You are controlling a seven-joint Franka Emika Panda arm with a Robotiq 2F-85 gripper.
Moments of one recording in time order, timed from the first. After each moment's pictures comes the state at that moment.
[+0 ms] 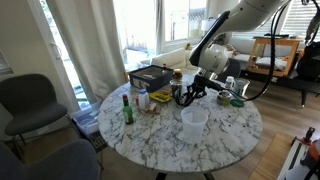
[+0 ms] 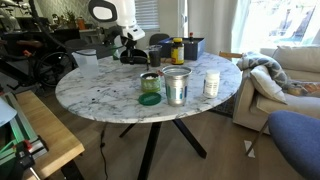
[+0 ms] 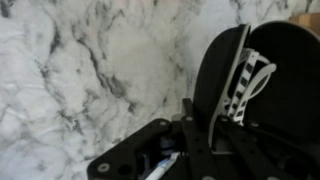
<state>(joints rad) -0.13 0.31 -0.03 -2.28 0.78 2.65 -0.01</state>
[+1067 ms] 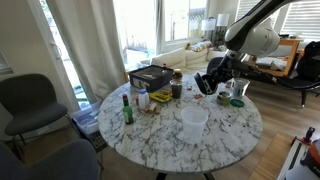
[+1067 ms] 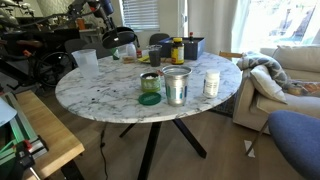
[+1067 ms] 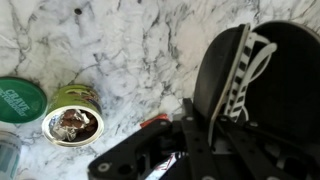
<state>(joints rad) -0.14 -0.28 -0.14 -2.72 0.45 2.74 -0.07</state>
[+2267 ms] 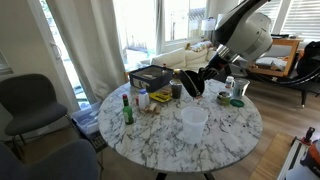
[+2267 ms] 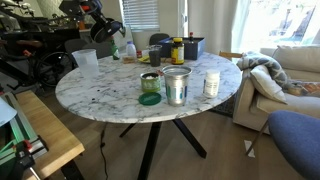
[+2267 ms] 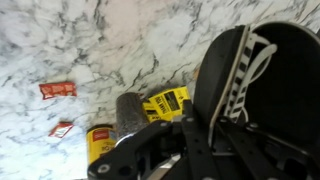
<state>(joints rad) 0.03 -0.34 -0.03 -2.75 0.94 2.88 -0.72</state>
